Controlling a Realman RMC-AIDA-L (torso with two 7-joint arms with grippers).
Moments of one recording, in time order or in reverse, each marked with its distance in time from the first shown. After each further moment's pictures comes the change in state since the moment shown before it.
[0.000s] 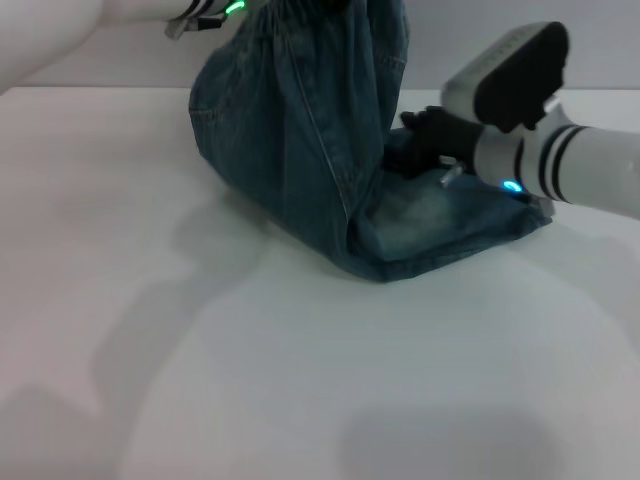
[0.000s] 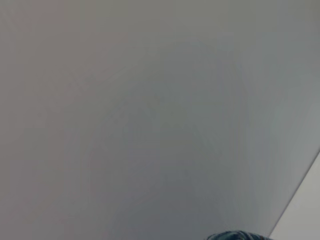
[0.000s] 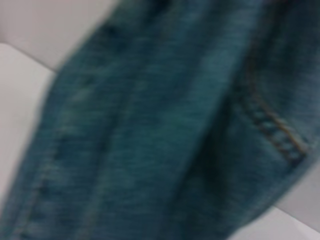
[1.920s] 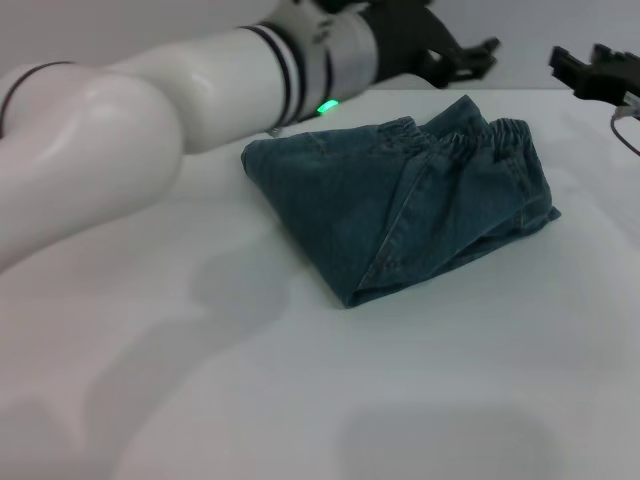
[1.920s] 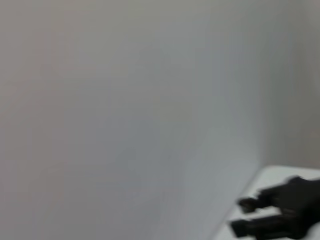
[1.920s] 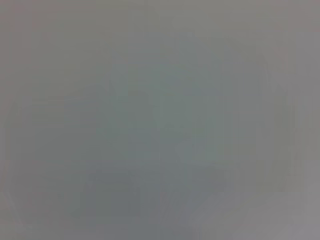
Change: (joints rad) left arm 0.074 -0.001 0.349 -0.048 -0.270 -0.333 -0.037; right arm -0.282 0.001 0.453 -0.234 0.095 -0.095 -0.003
